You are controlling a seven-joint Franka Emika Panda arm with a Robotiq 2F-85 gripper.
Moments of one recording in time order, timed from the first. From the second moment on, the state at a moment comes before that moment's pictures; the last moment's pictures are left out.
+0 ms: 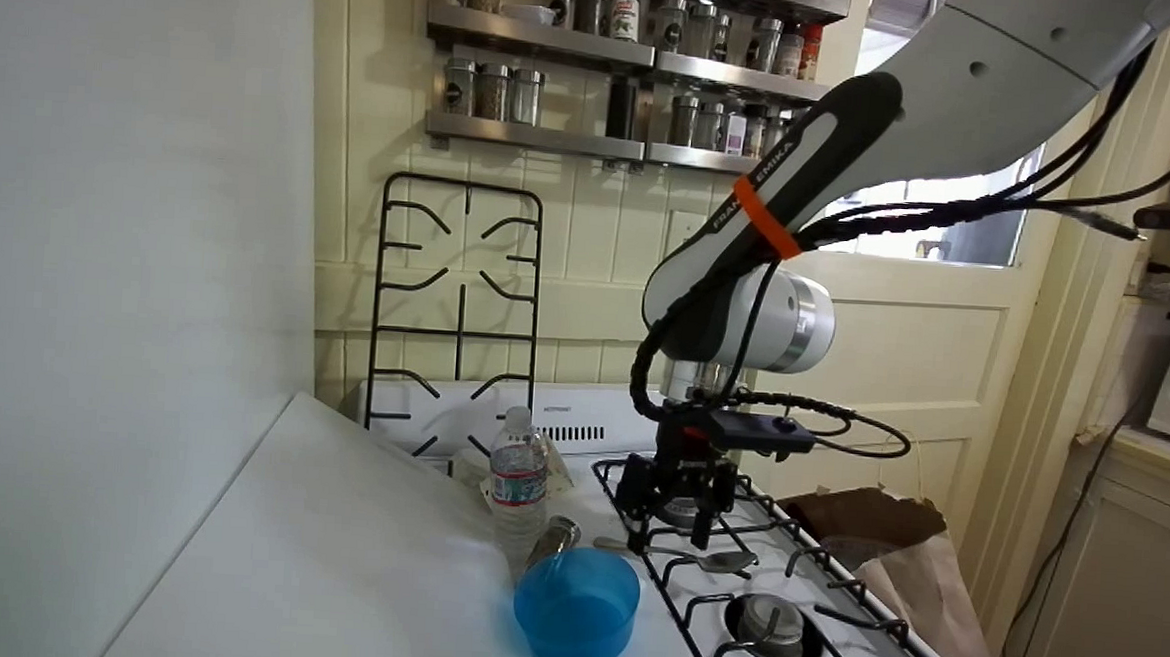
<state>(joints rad) 0.03 0.21 0.07 -2.34 0.24 2.43 -0.13</state>
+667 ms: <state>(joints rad) 0.01 0.26 0.06 -2.28 0.23 2.43 -0.14</state>
